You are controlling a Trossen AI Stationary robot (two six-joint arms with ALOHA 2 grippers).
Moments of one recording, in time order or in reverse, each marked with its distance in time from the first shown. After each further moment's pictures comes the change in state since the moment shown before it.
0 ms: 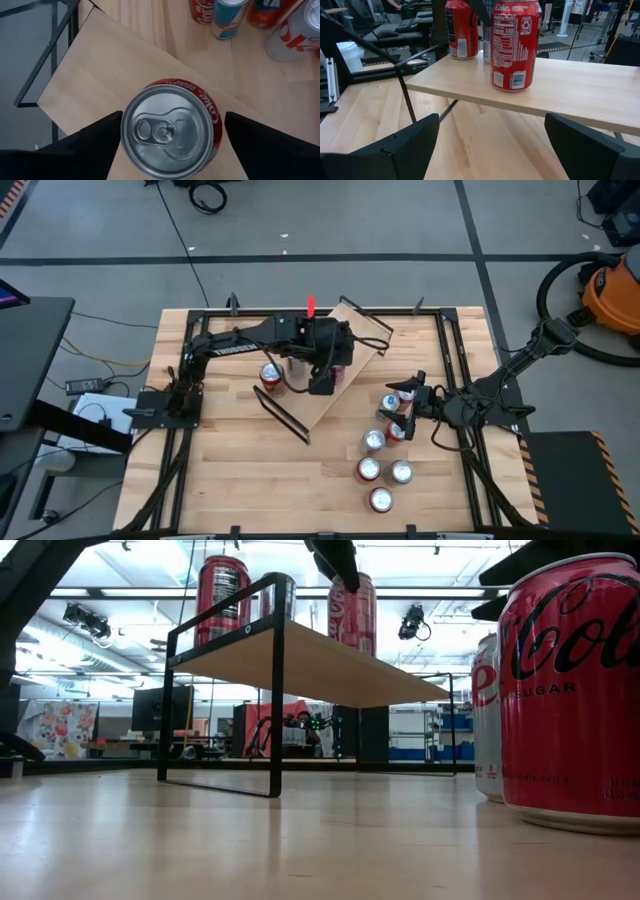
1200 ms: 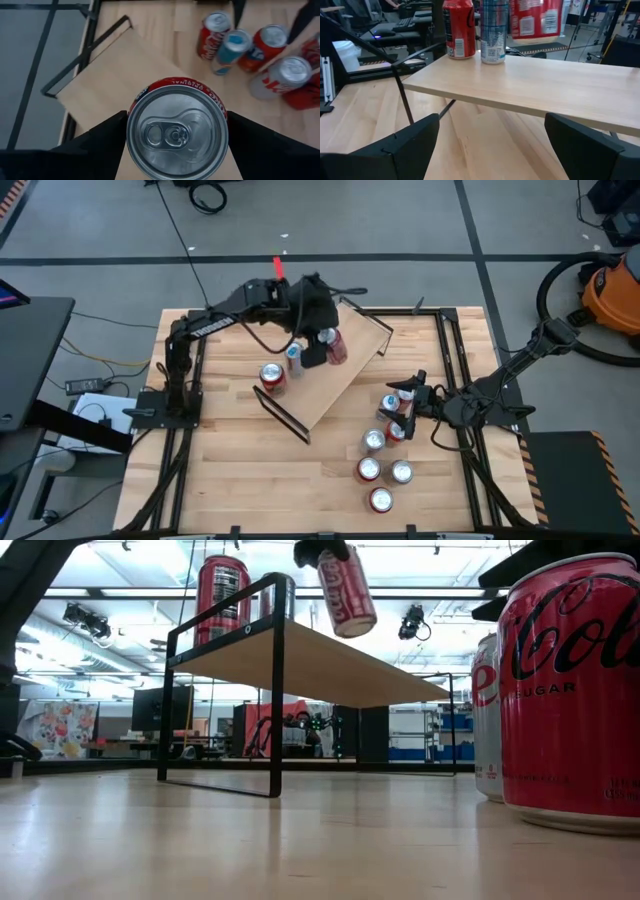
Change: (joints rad) left arm 0.144 -0.120 0.001 0.045 0.204 -0.071; right arm 0.000 -0.006 0.001 -0.011 0.008 -0.003
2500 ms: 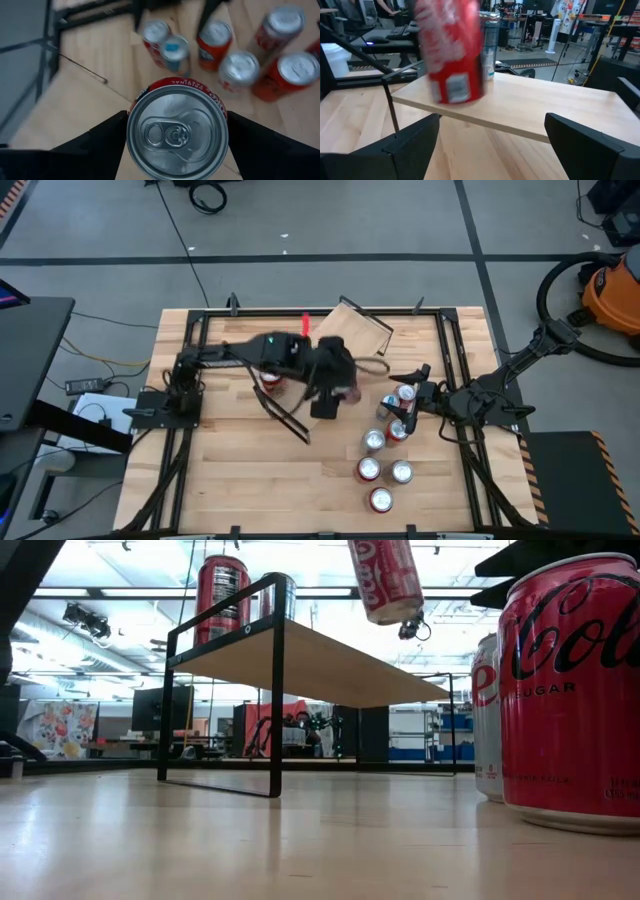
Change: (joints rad) left arm -0.264 0.063 0.000 0.081 -0.170 0.000; right arm -0.021 -0.053 0.000 0.043 0.024 -0.142
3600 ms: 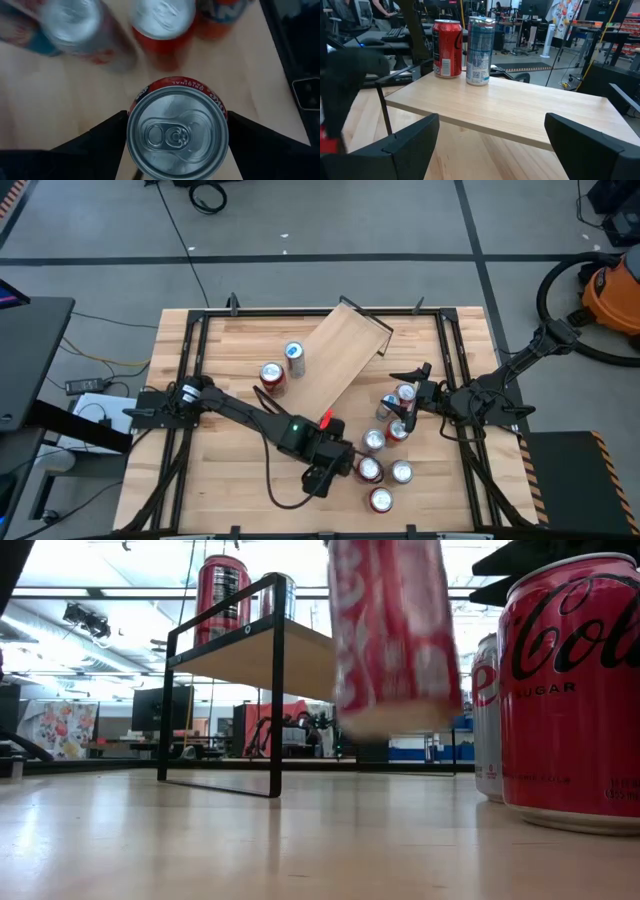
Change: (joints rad) left arm -0.306 0.115 -0.270 0.145 0.035 -0.230; right arm -0.005 0.000 -0.002 0.031 0.020 -0.048
